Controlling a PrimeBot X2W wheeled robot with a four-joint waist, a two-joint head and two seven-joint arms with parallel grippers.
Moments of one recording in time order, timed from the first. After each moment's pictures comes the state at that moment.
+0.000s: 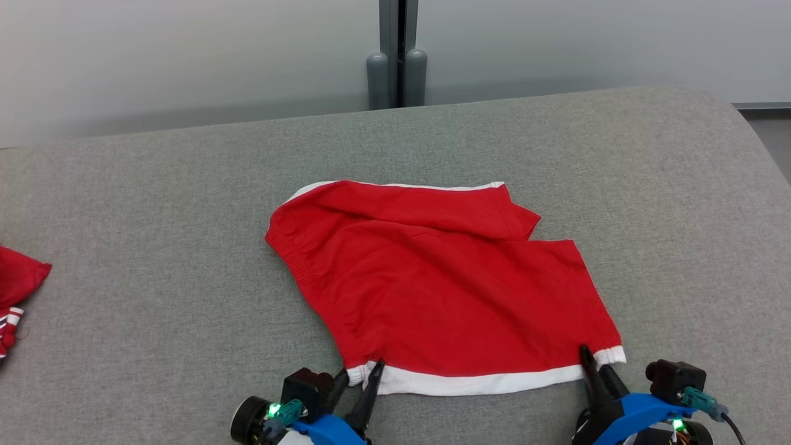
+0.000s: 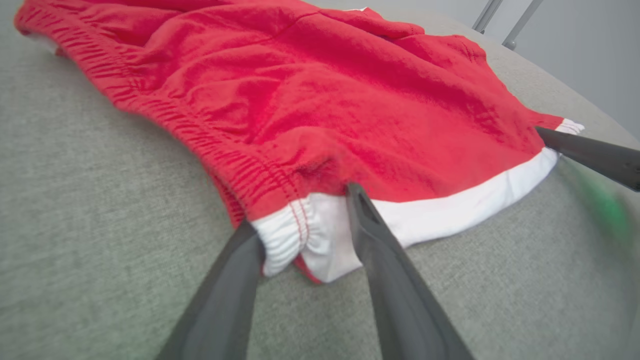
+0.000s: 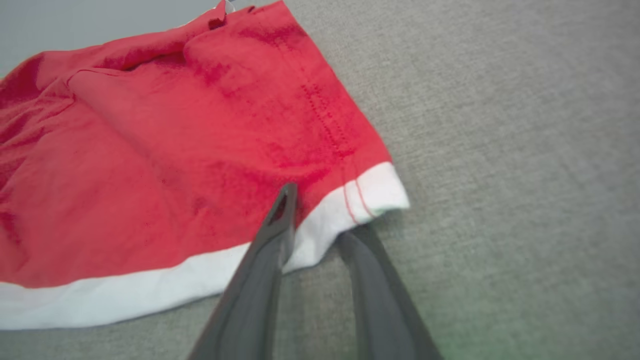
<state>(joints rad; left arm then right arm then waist) -0.23 0.10 -0.64 0.67 -0.43 -0.13 -0.26 -0.22 -0.06 0.09 0.78 0.42 0.13 -0.27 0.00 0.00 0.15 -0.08</state>
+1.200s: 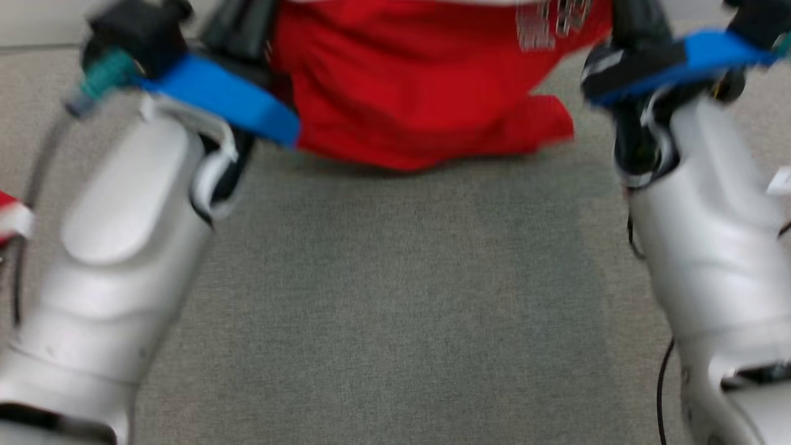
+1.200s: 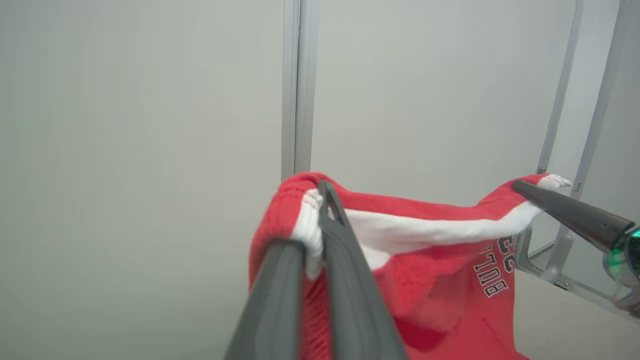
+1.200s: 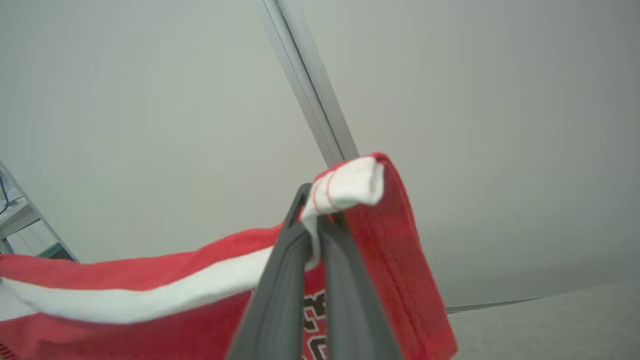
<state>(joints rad) -0.93 0.24 -0.55 0.52 -0.58 -0.13 -0.26 -0.98 -0.05 0.10 0.74 0.54 0.13 -0.26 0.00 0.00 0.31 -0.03</state>
